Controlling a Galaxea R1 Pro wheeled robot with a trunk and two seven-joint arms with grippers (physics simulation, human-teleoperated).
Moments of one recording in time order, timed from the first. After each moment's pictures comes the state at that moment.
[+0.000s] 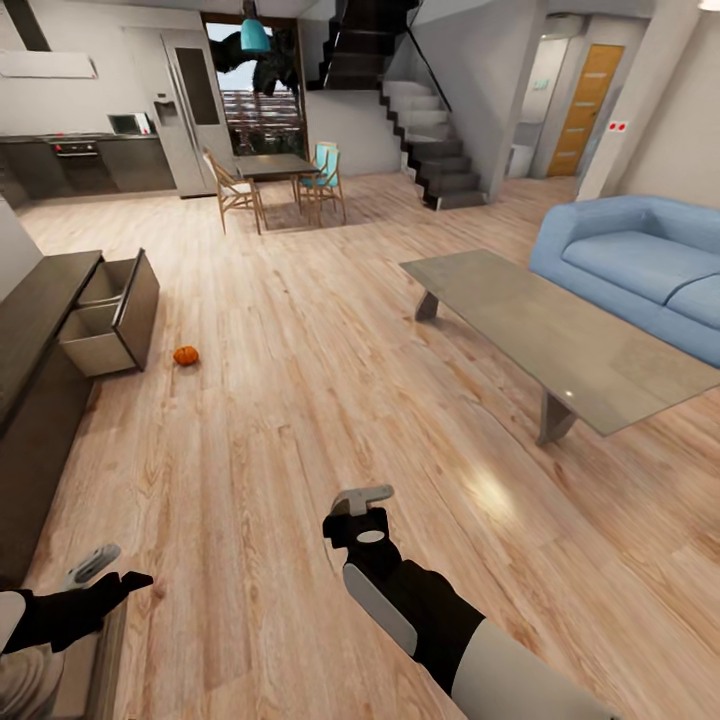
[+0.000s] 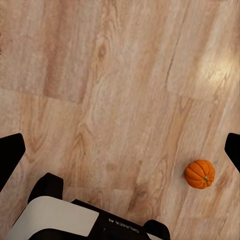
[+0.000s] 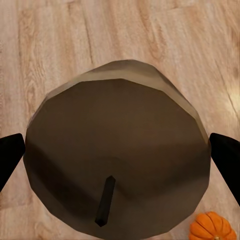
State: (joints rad) left arm -0.29 0.37 0.33 -1.16 0.86 1.03 0.13; right arm -0.68 0.17 0.84 -0.93 -0.65 0.41 -0.63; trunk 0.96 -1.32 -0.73
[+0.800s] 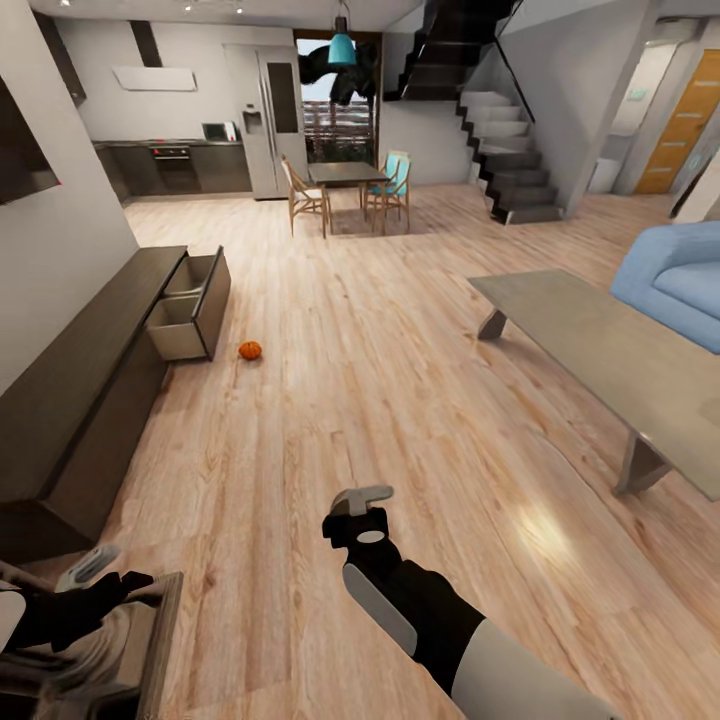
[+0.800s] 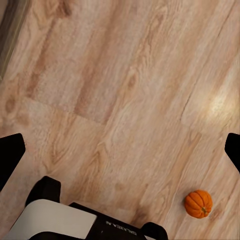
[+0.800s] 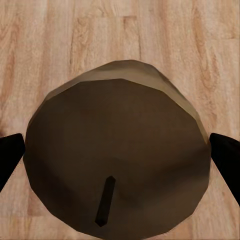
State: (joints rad) left arm -0.29 0.37 0.33 -1.16 0.86 1.03 0.13; right arm -0.68 0.17 0.84 -0.93 -0.65 0.41 -0.63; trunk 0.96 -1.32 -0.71
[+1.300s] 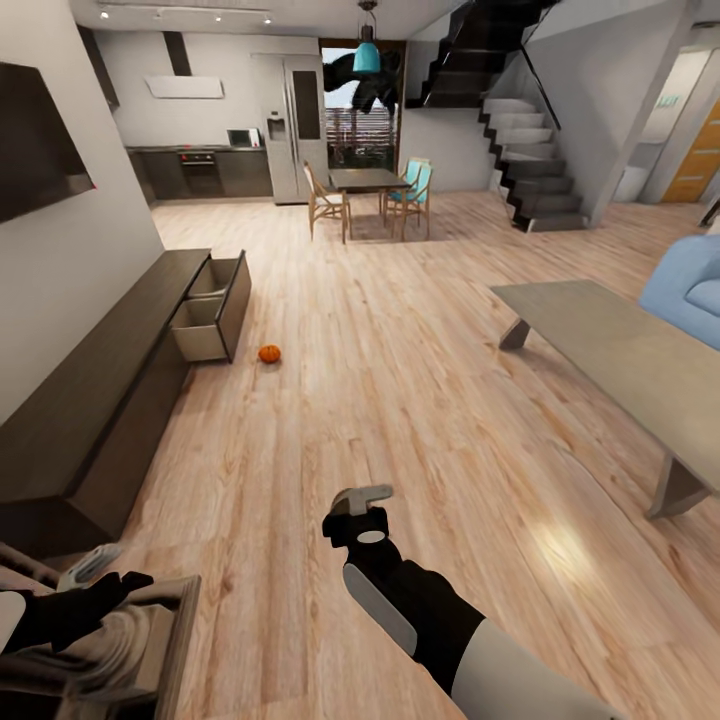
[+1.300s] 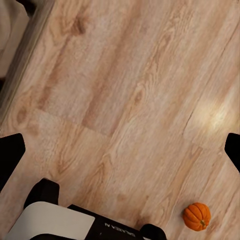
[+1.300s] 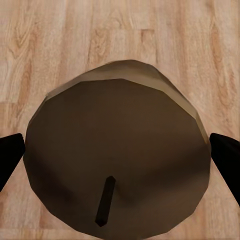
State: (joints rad) left arm -0.29 0.37 0.33 -1.16 0.86 1.03 0.13; right arm -0.68 0.17 0.84 -0.93 -0.65 0.40 -0.63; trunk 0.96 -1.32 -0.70
